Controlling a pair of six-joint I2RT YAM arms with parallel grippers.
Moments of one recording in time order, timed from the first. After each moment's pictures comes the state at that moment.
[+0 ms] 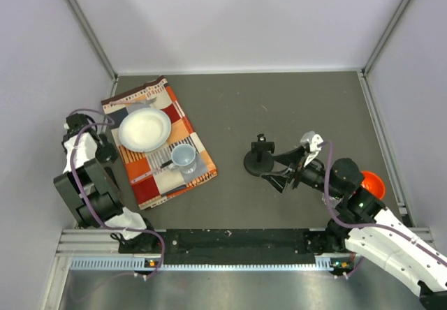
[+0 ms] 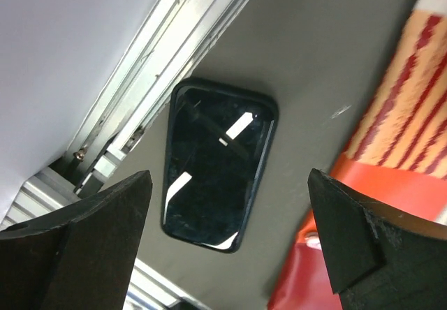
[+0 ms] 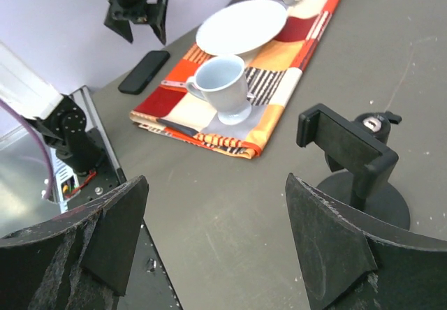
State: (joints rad) left arm 0.54 1.52 1.08 -0.68 -0.23 -0.14; right arm 0.72 0.51 0.47 -0.01 -0.29 0.28
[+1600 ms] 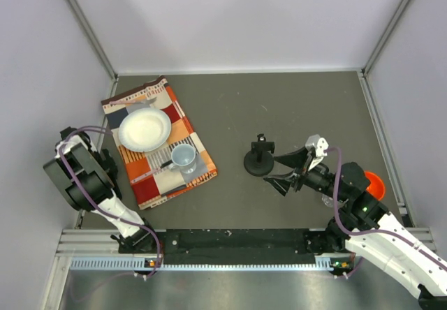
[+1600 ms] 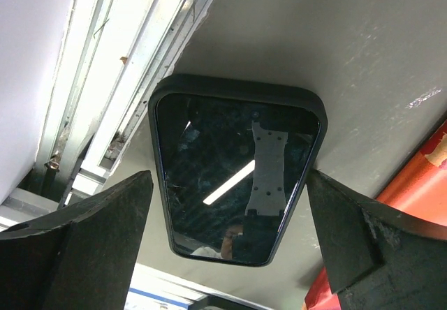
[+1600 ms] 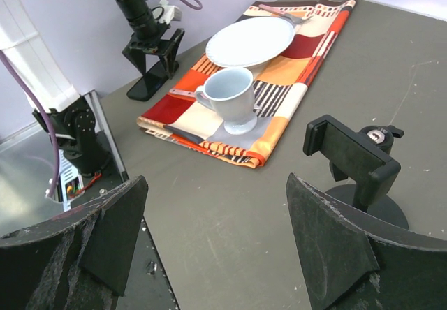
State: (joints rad) left arm 0.69 1.73 1.08 -0.73 -0.07 0.08; right arm 0.72 0.43 0.45 0.01 -0.33 0.27
